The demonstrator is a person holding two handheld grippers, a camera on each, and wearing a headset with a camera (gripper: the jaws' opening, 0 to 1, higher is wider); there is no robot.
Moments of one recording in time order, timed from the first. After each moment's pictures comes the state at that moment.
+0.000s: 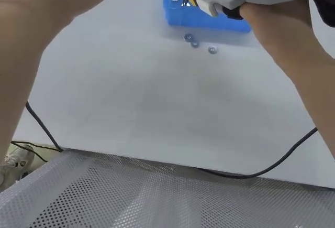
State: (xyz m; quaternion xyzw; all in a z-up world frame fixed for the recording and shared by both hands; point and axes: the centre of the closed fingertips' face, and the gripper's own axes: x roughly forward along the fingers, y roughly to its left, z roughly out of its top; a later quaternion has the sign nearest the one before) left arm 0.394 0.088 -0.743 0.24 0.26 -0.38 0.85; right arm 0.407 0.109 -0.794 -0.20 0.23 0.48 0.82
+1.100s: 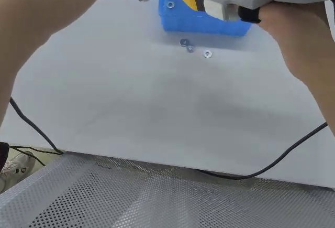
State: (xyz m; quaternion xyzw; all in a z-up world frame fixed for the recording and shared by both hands) left arm 0.364 0.083 -0.702 0.24 0.24 -0.38 0.86; right arm 0.385 0.092 -0.755 -0.08 0.22 0.52 0.82
